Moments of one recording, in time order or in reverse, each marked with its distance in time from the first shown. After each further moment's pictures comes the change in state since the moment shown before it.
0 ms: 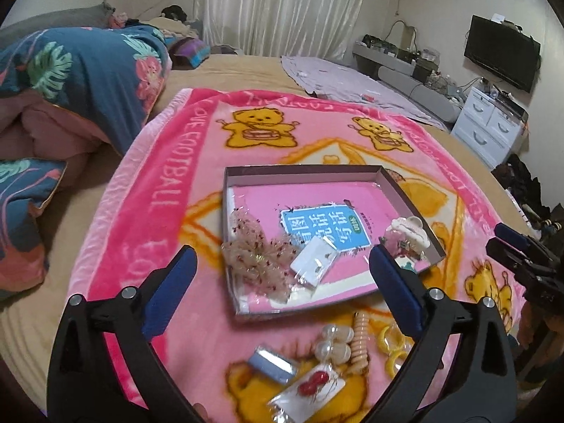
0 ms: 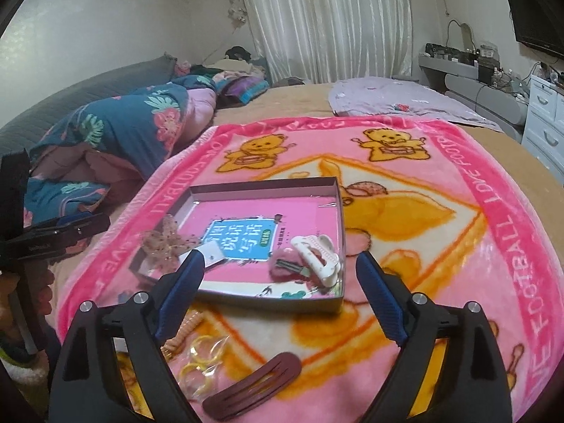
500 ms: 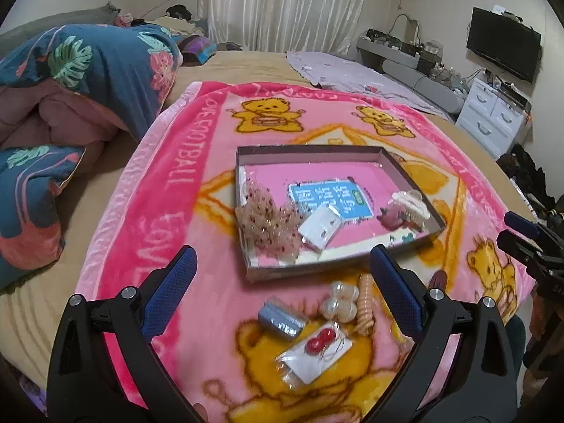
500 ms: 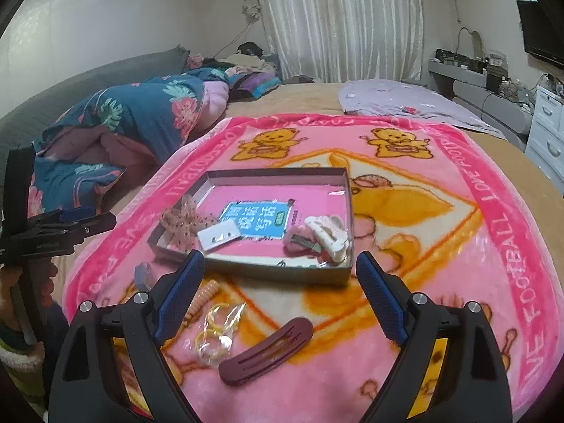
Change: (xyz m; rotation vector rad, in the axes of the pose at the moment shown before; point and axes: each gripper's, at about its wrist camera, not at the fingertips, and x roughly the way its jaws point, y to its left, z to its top) left arm -0.024 0.000 -0.036 0.014 0.022 0.039; right arm -0.025 0.019 -0.023 -0.059 0.027 0.015
